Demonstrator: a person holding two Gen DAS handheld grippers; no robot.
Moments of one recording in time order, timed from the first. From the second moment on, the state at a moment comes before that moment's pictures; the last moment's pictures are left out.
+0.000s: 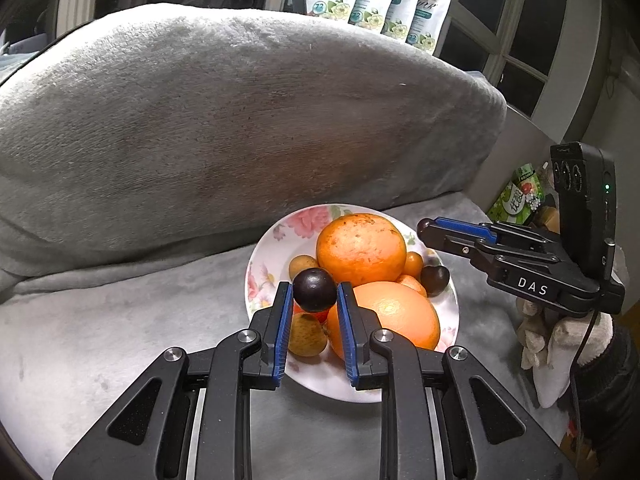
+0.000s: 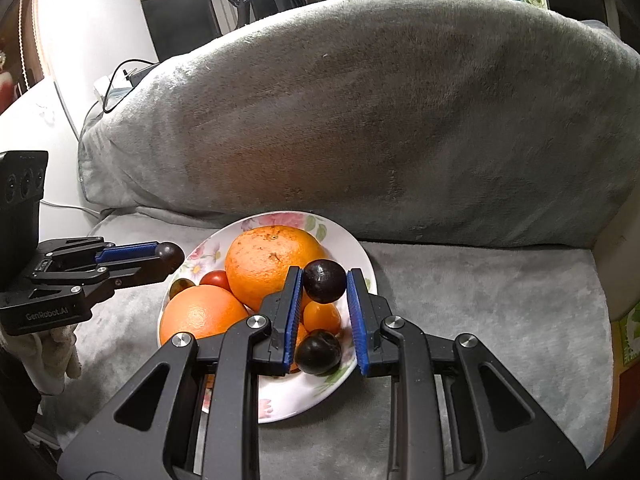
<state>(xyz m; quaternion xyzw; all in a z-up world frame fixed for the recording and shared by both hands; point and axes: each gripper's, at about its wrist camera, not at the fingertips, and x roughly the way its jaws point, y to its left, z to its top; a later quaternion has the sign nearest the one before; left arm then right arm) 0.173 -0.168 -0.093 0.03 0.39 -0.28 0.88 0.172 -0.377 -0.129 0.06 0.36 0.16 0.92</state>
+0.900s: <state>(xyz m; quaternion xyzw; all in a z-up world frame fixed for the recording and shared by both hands) 0.173 -0.171 -0.092 0.03 0.39 -0.28 0.88 0.168 -0.377 -0.124 0.07 0.35 0.16 0.92</state>
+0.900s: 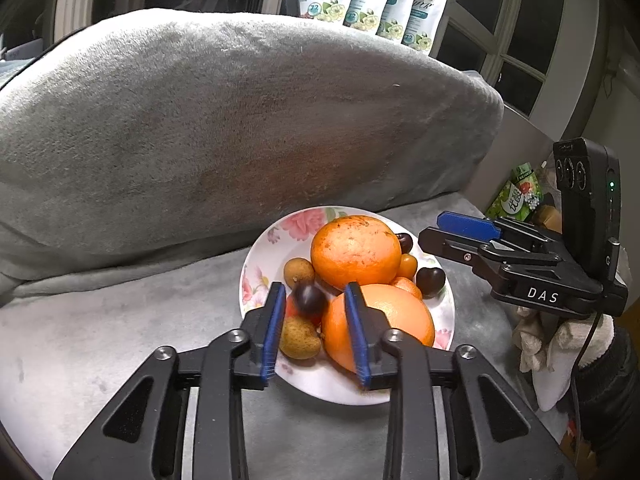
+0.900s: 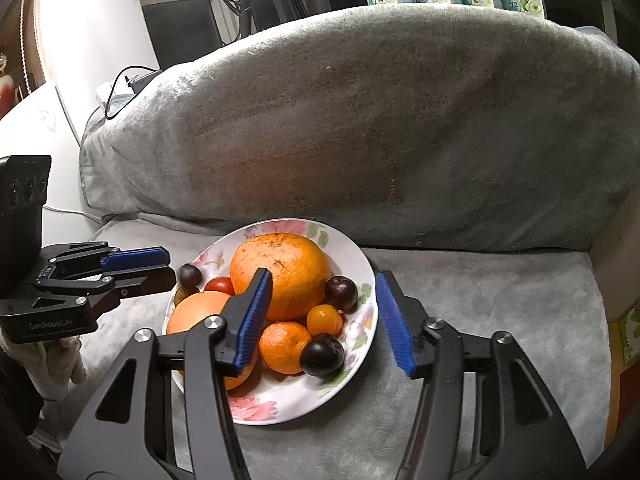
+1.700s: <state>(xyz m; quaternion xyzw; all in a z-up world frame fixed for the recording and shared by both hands) 0.159 -0.176 -0.084 0.06 0.37 -0.27 0.89 0.164 -0.380 -0.116 0.06 0.34 0.14 0.93</state>
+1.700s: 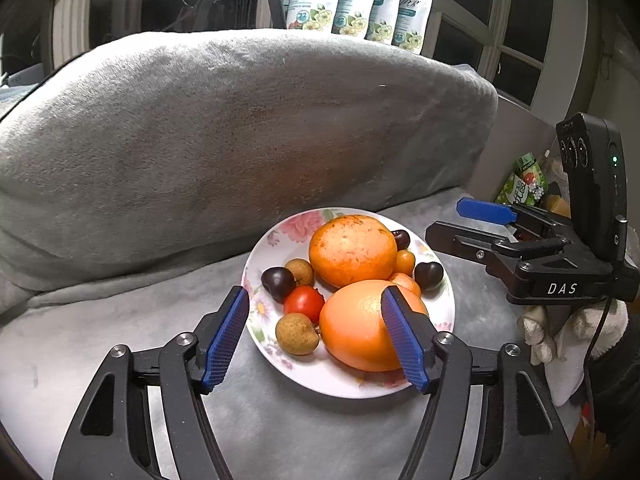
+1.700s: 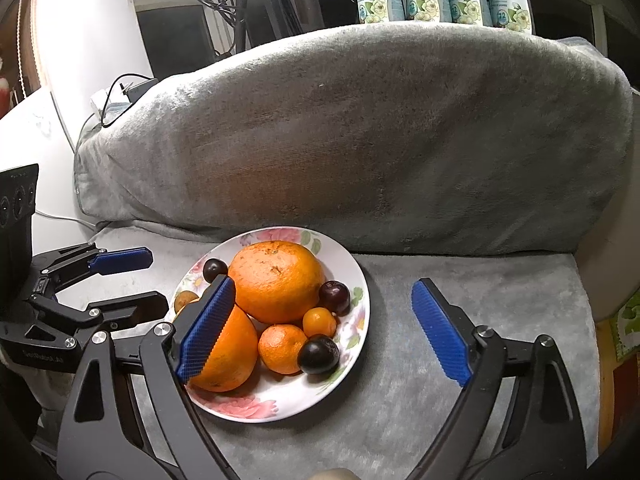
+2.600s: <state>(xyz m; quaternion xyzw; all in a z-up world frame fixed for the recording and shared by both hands) 0.129 -0.162 -0.061 0.05 0.34 -0.26 0.90 0.133 -0.371 -0.092 0.06 0.32 0.14 0.94</state>
